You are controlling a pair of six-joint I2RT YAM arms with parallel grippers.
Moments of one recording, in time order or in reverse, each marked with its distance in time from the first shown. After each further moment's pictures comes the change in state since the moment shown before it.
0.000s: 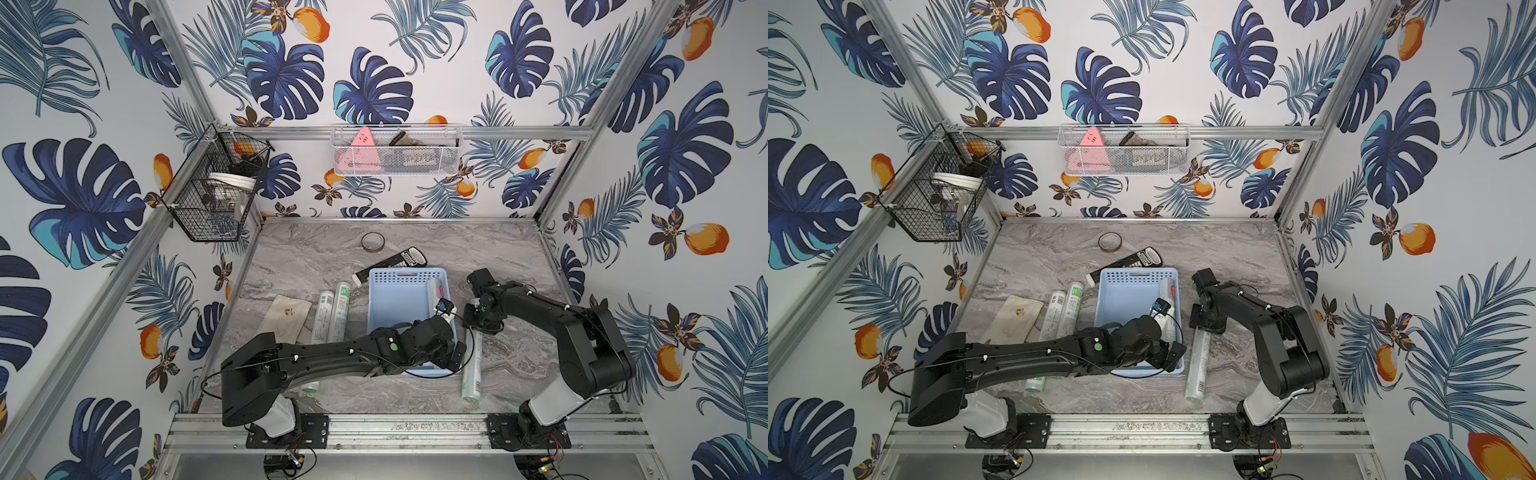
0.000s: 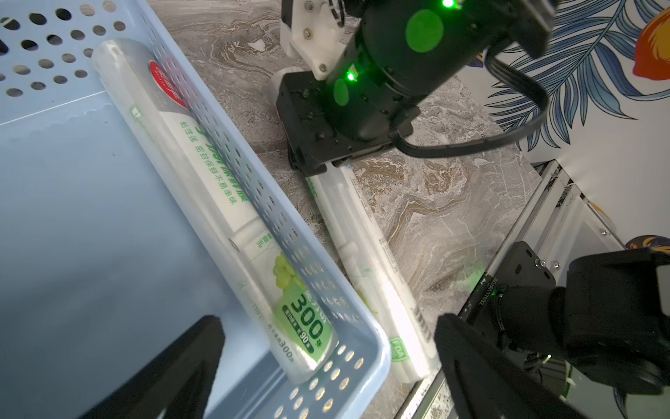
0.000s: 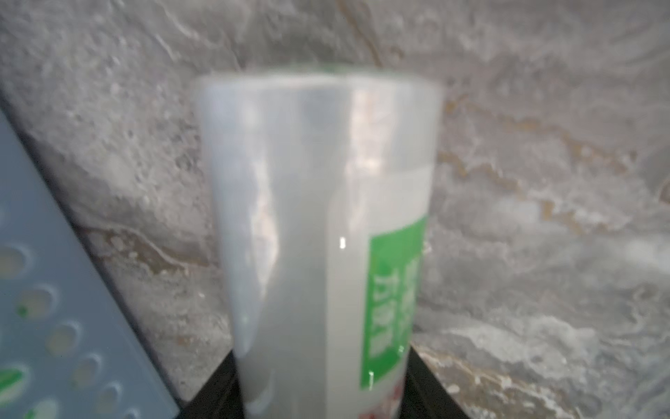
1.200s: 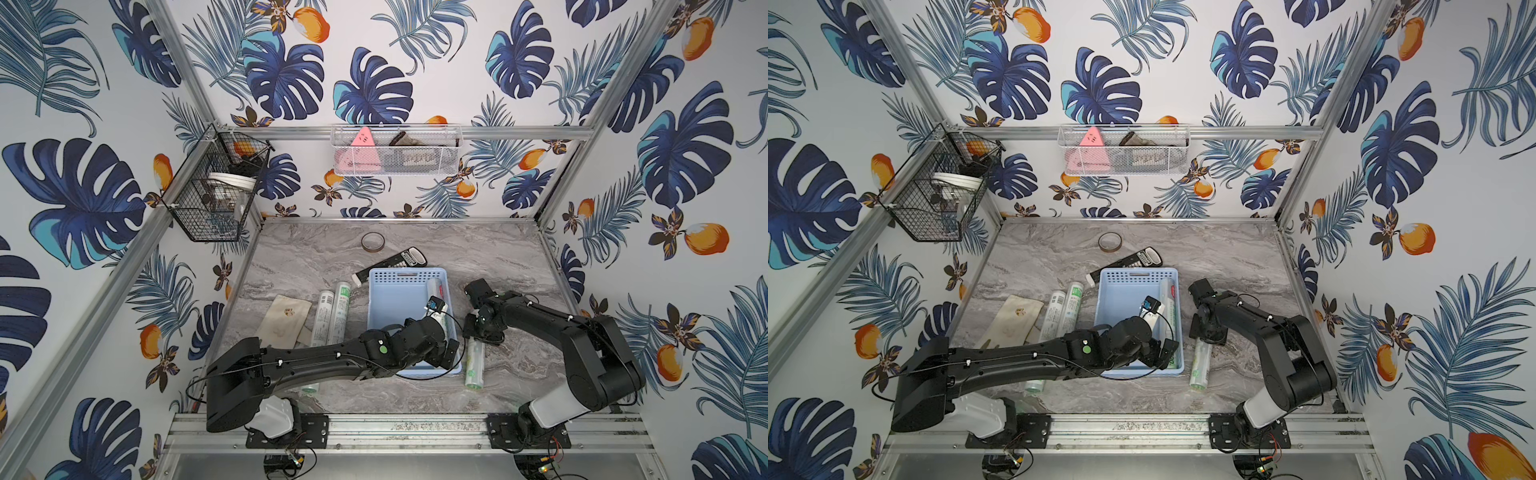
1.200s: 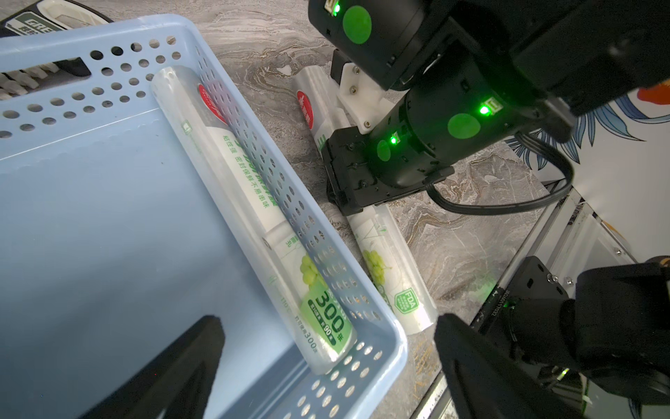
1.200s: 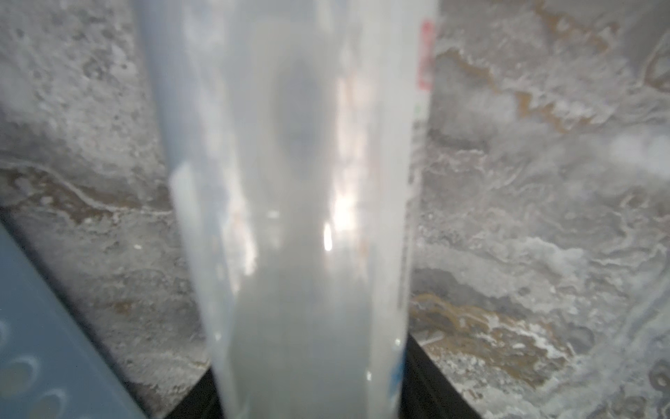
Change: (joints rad) left arm 0.000 -0.083 -0.061 0.007 -0.073 -0.002; right arm 0.067 -0.088 -0.124 -0.011 0.055 0.098
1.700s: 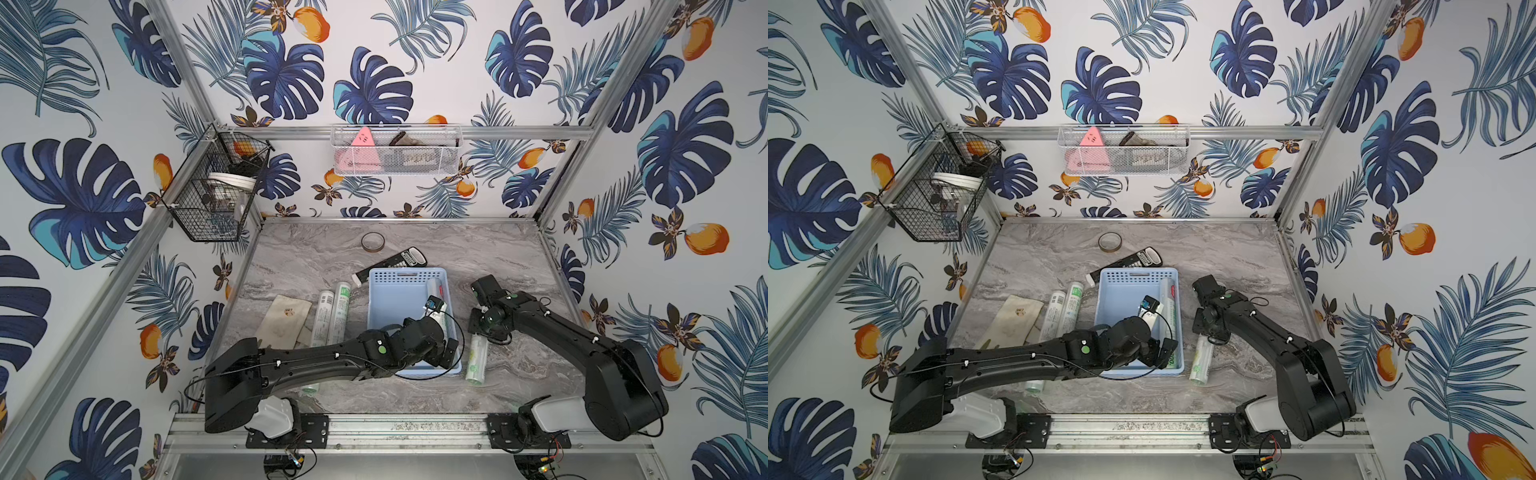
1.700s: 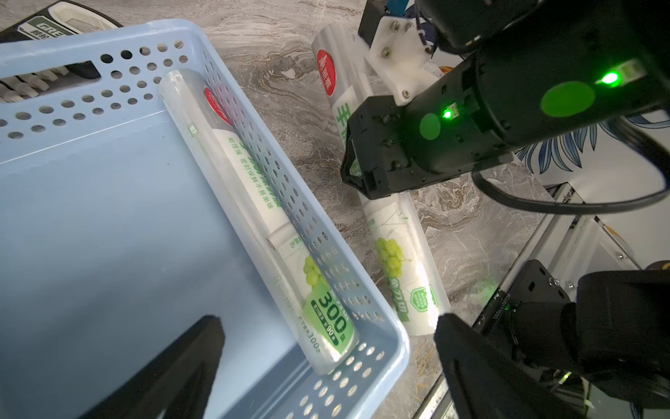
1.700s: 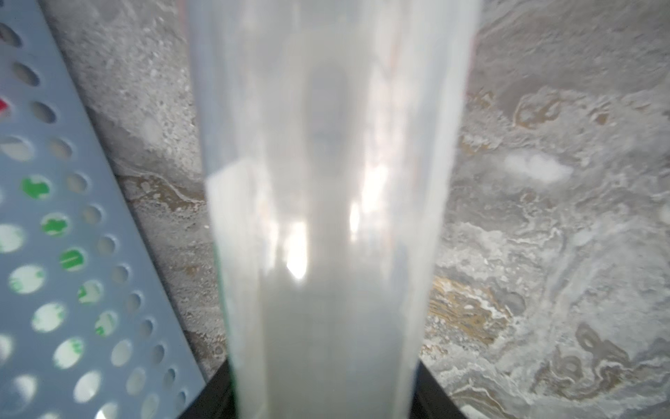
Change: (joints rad) left arm 0.000 -0.008 -0.004 -0.001 -0.011 -0.006; right arm 0.008 -0.178 0.017 -0.055 0.046 0.005
